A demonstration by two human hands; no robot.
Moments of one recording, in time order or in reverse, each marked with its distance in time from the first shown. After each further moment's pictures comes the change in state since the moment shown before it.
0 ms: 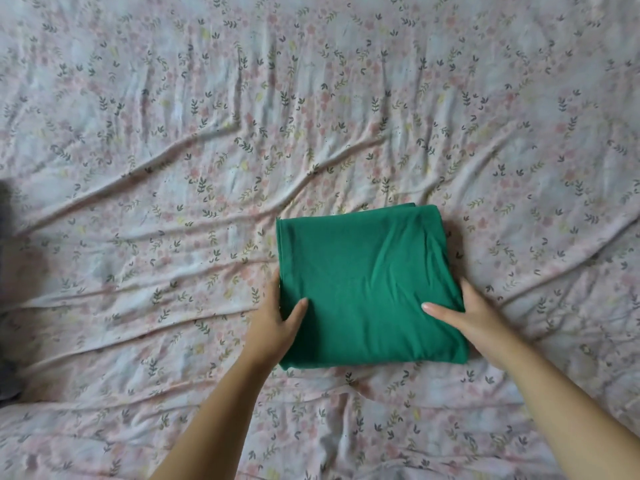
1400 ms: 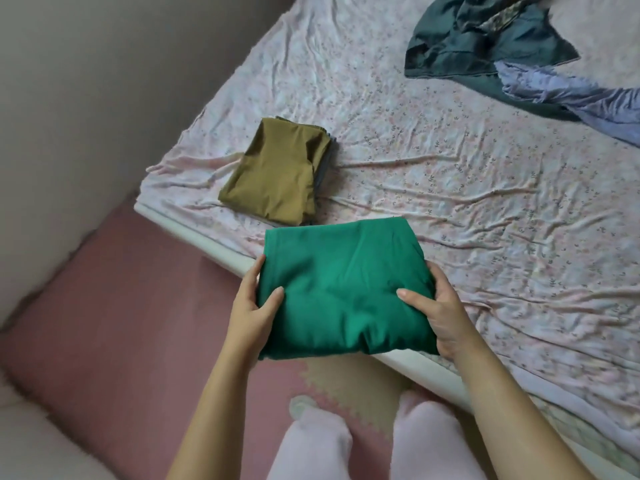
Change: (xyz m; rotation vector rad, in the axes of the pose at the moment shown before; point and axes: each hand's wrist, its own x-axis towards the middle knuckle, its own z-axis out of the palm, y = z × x) left_hand -0.421 -0.186 -0.276 -0.625 0.575 0.179; right_hand -0.370 -0.031 0.348 0.237 -0.289 -0.489
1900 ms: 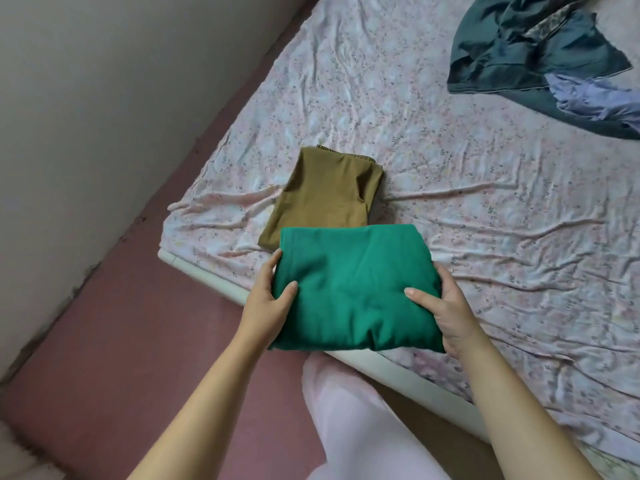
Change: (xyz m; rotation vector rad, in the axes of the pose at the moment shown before) left_hand 0.194 0.009 -0.103 0.206 -0.145 0.011; right_hand 0.133 -0.015 0.149 0.004 0.093 0.020
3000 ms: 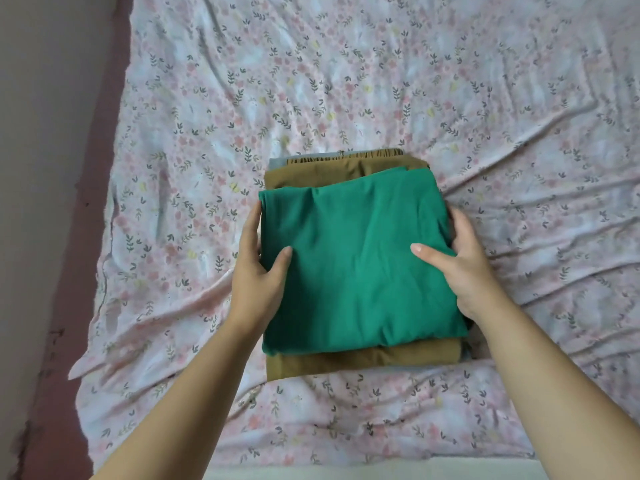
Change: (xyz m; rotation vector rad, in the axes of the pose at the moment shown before) left_hand 0.350 -0.054 0.004 0.011 -0.308 0.135; right_hand 0.280 0.057 0.081 -0.034 0.403 -0.058
